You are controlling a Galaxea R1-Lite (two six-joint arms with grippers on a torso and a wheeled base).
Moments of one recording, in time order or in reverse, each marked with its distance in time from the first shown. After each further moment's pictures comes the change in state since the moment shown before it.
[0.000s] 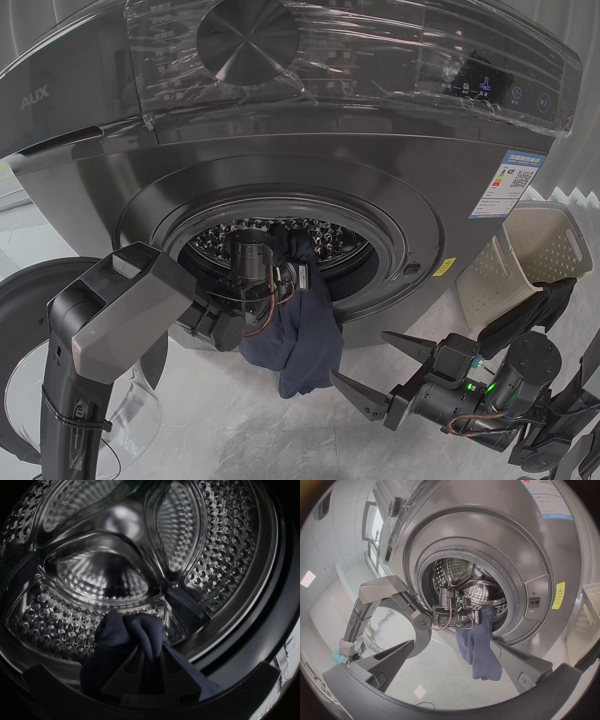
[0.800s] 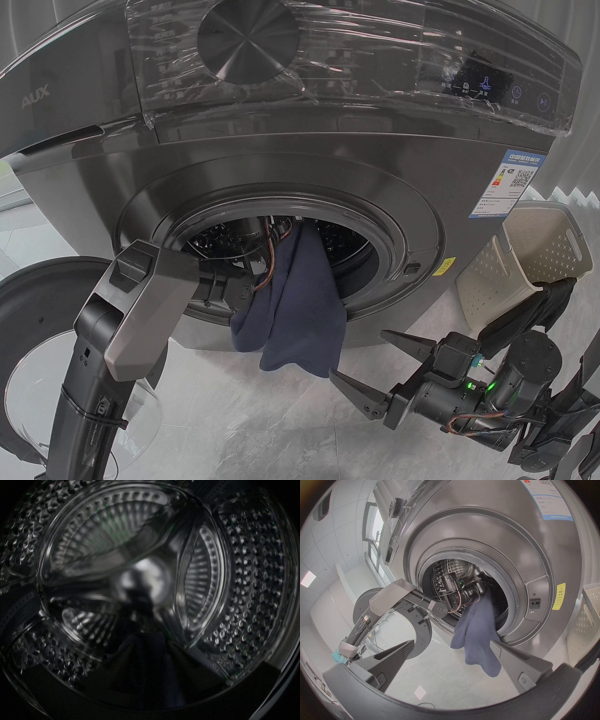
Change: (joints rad) left arm 0.045 0.147 -0.477 -0.048 0.108 -0.042; right arm 0.000 -0.001 -0.005 0.000 0.001 0.000
